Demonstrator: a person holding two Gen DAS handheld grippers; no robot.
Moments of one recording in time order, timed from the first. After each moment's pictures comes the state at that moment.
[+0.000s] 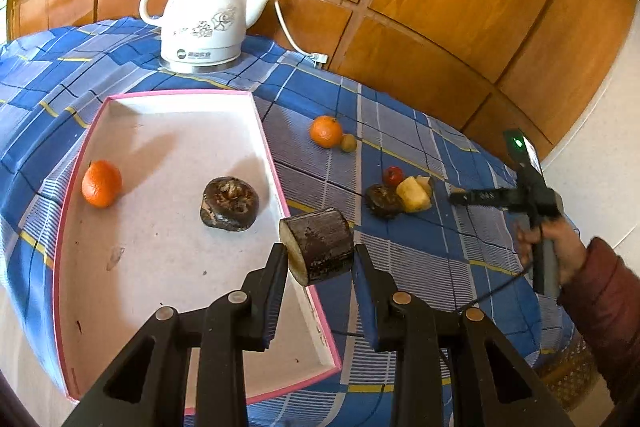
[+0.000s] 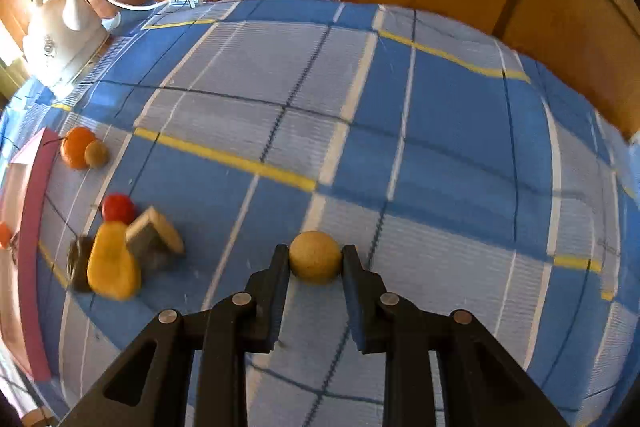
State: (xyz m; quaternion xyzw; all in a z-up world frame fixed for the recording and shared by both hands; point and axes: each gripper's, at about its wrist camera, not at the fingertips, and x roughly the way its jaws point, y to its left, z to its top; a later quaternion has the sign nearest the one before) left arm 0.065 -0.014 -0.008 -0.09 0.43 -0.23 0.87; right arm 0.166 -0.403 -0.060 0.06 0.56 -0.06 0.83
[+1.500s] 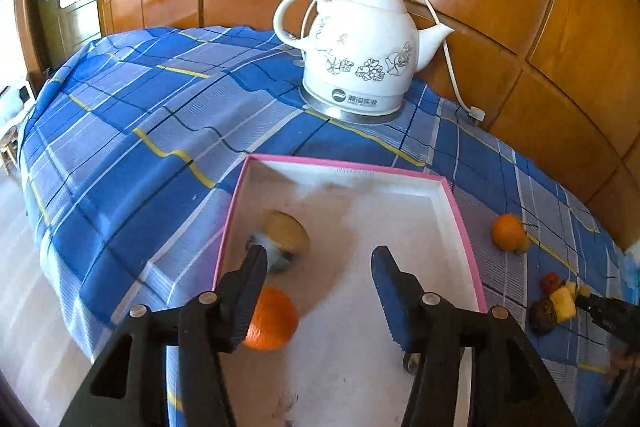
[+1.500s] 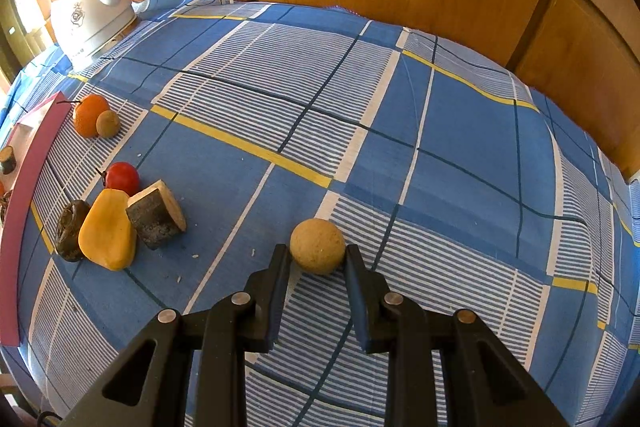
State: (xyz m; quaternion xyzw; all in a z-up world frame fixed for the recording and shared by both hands) left arm 0.177 0.072 -0.022 -0.07 0.43 -0.03 0.90; right arm 0.156 -0.387 -0.061 -0.01 0.53 -0.04 0.85
